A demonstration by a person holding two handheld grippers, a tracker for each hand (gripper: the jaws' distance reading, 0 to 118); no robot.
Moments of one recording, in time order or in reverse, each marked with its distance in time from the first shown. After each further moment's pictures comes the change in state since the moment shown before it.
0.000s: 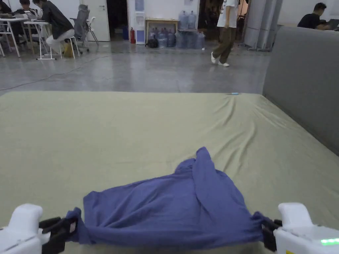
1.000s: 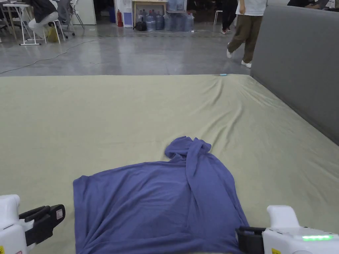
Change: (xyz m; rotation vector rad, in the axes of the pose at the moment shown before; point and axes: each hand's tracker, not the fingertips) left arm -0.005 -0.004 0.021 0.032 0.004 0.189; right arm -0.004 -0.049 0.014 -0.095 -0.053 -0.091
